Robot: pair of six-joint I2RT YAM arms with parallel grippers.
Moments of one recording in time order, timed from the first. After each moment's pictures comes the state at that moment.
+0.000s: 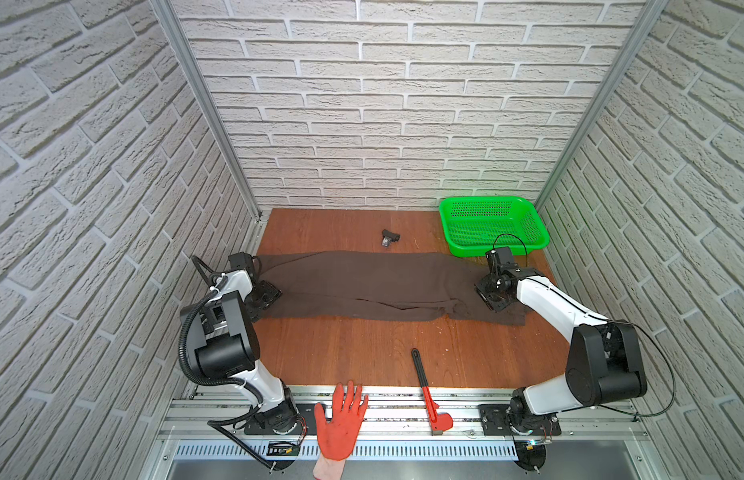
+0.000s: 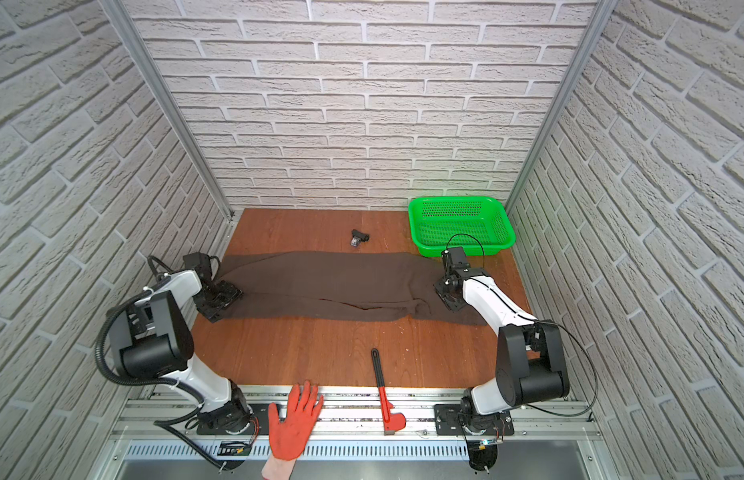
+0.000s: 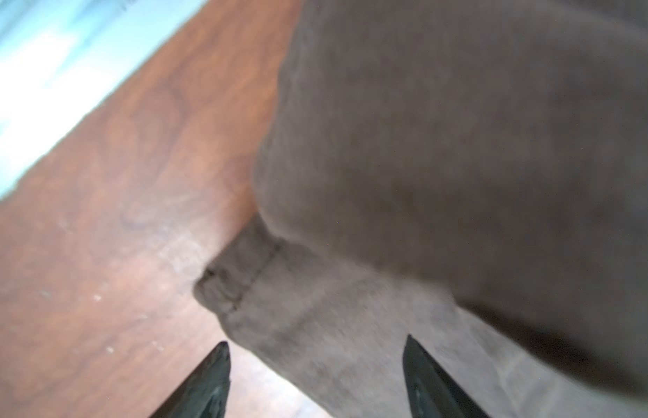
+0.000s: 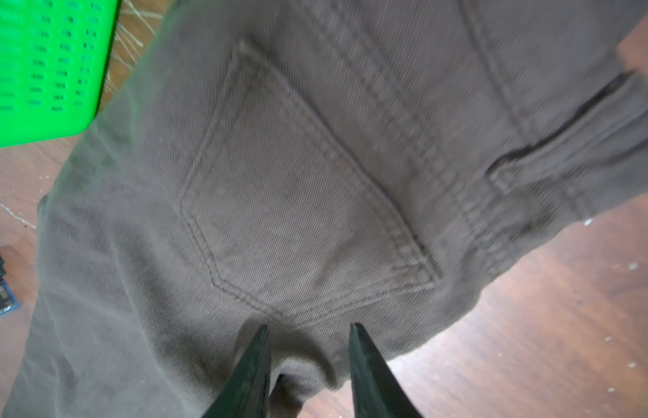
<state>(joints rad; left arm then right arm) 0.36 1.68 1.03 -0.70 0.03 -0.52 0.07 1.49 0.97 -0.71 0.10 1.14</state>
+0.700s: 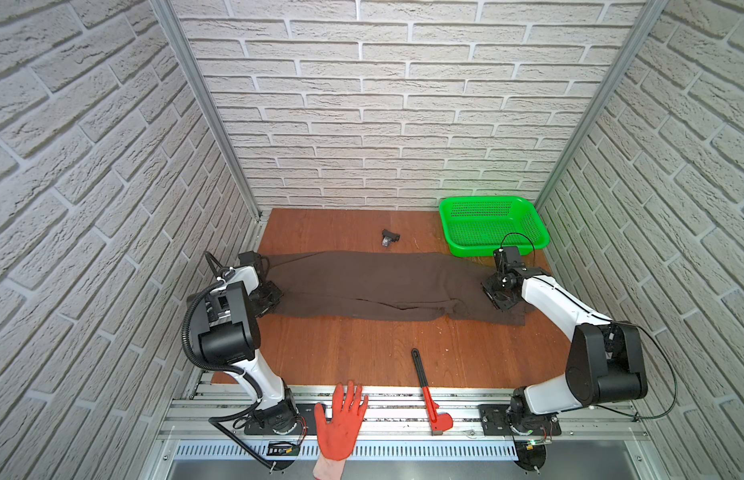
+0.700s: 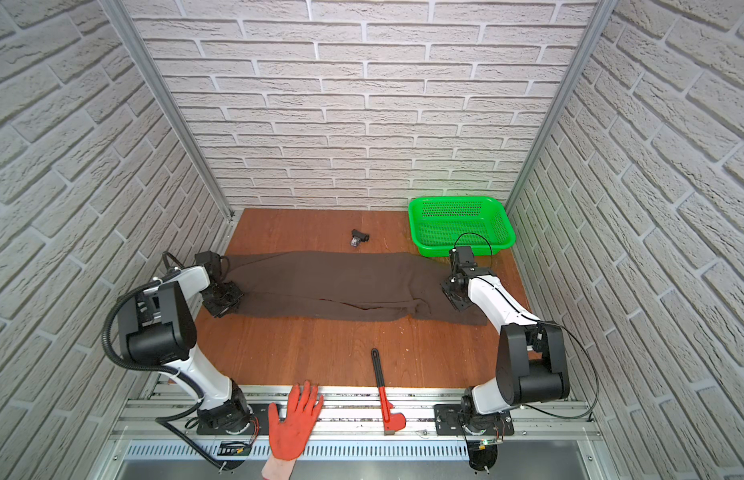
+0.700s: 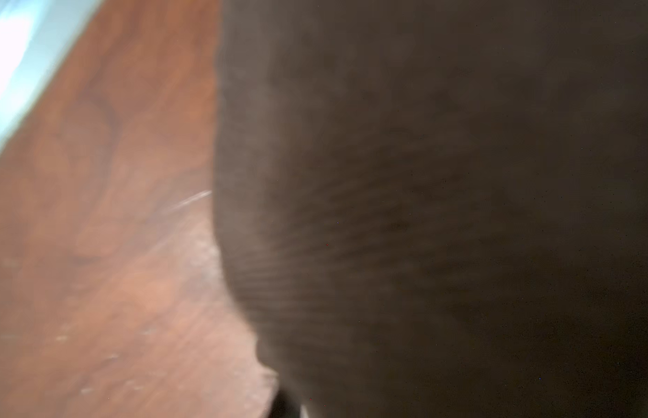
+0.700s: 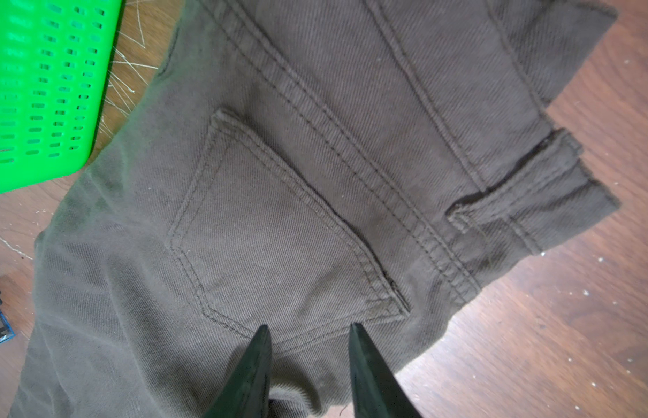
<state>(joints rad) 0.31 1.76 1.06 -0.70 -0.01 -0.49 0.01 1.49 0.97 -0.71 0.11 1.11</state>
